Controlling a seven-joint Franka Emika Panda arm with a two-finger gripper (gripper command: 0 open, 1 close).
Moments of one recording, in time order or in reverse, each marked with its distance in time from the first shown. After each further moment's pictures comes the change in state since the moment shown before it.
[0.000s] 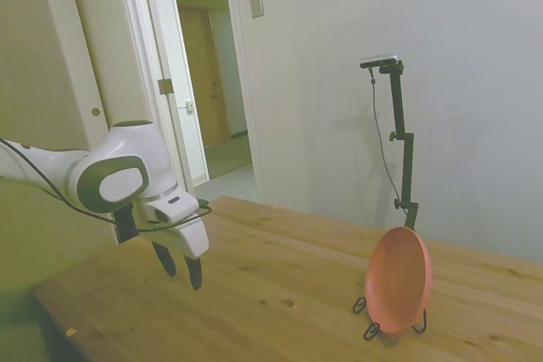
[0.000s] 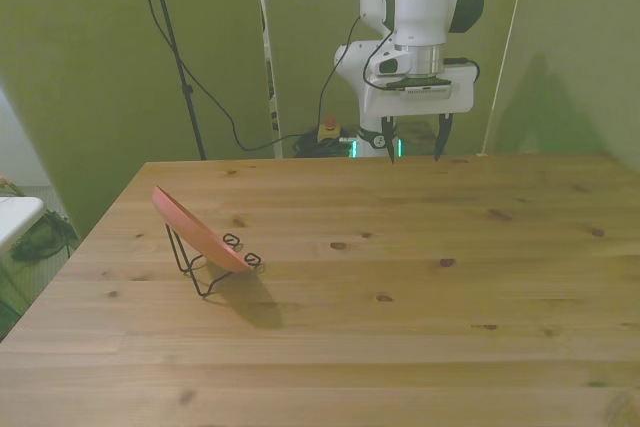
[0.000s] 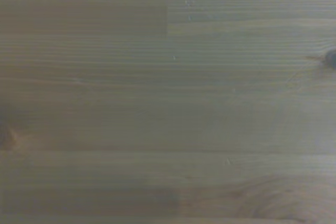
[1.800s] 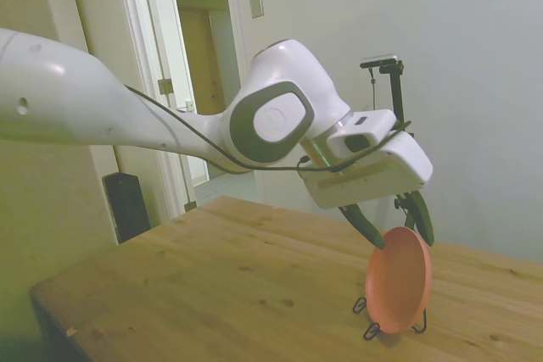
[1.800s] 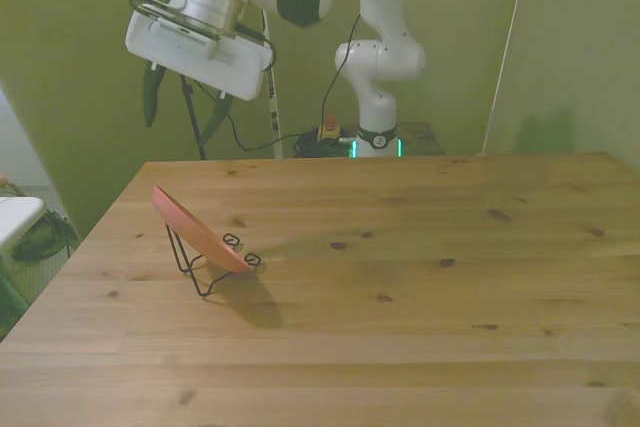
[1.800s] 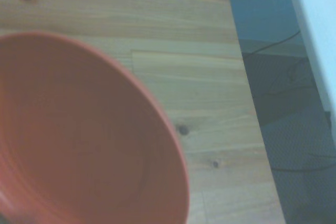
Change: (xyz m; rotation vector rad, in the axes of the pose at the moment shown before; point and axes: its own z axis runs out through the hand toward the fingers) arm 0.338 0.159 -0.101 -0.167 0.465 0.091
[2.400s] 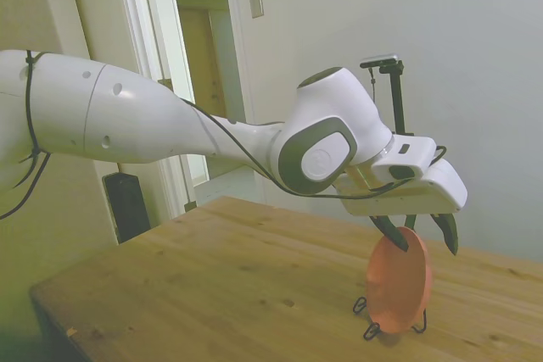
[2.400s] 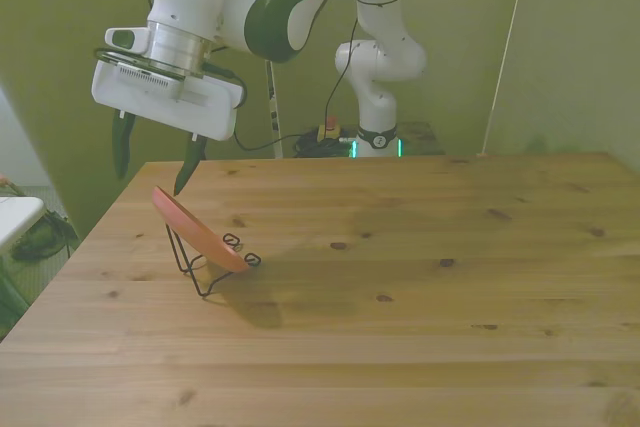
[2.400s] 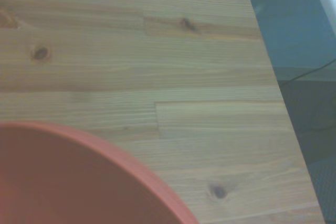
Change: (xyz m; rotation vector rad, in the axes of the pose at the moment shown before) arm 0.023 -0.021 0.056 0.115 -0.016 0.019
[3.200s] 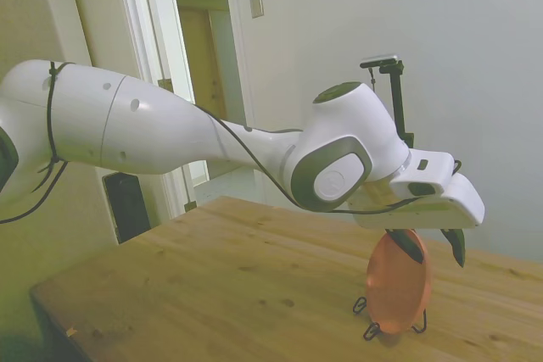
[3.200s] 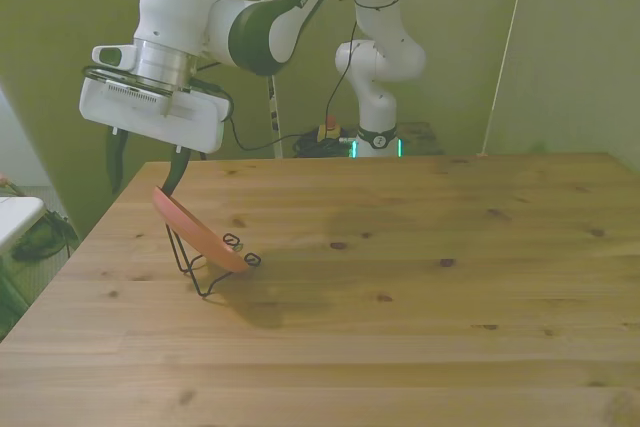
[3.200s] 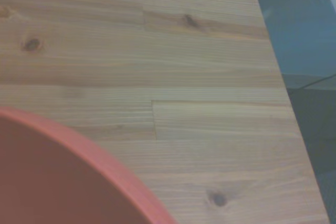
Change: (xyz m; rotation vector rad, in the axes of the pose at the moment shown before) arm 0.003 0.013 0.025 0.044 -0.009 -0.028
